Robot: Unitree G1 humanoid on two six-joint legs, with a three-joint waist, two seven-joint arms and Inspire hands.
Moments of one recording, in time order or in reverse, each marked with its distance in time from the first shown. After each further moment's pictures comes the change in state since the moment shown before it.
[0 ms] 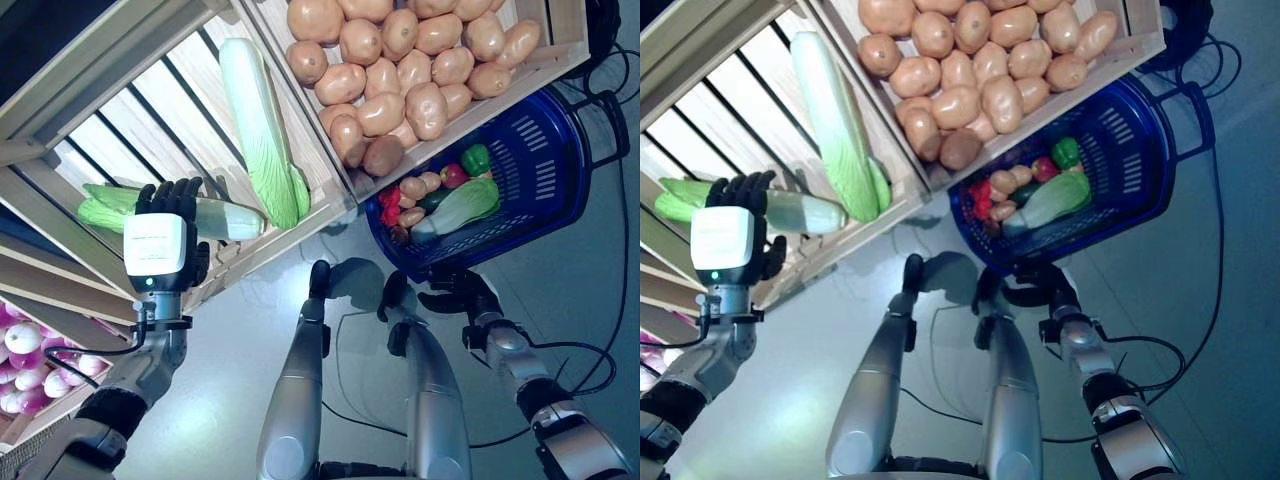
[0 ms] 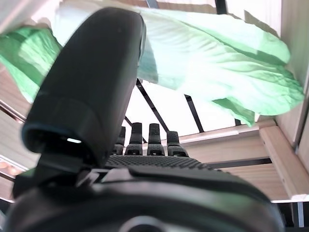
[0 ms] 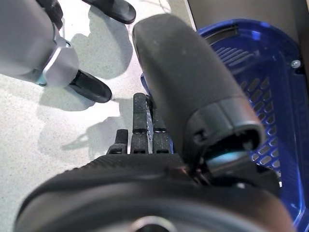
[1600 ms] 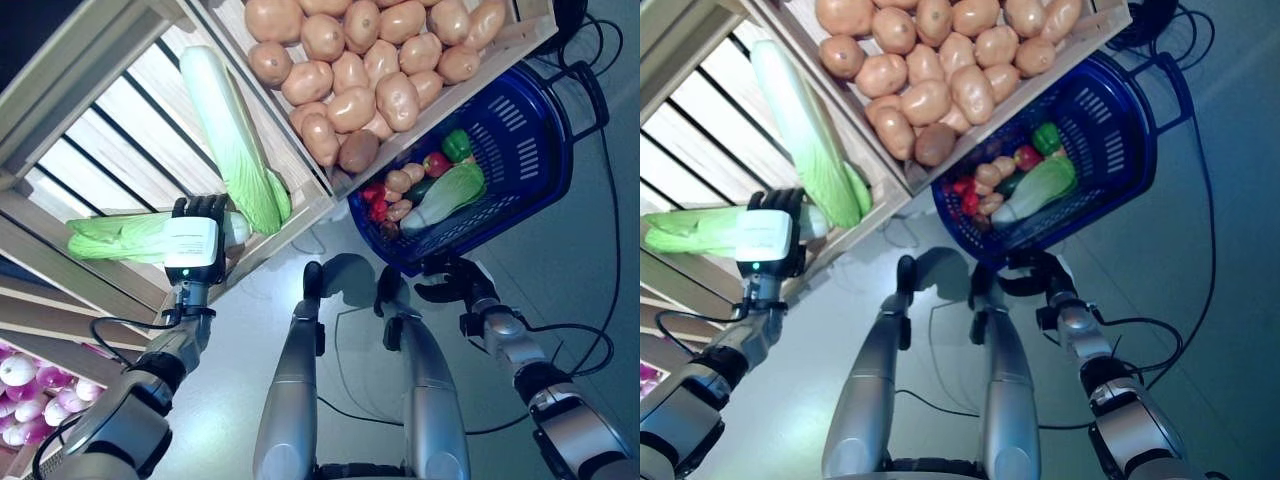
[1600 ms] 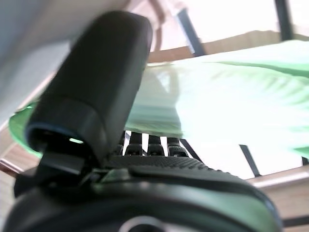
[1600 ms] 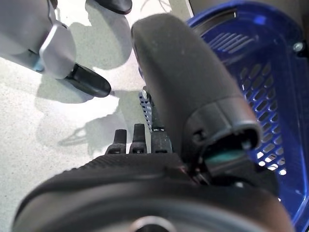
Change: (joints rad) left arm -0.317 -0.227 -0.235 0.579 -0.033 -0.016 0.100; right arm -0.121 -0.001 0.057 0.051 -0.002 0.015 0.016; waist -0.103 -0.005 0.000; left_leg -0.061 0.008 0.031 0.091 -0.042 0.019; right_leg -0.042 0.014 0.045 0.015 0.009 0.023
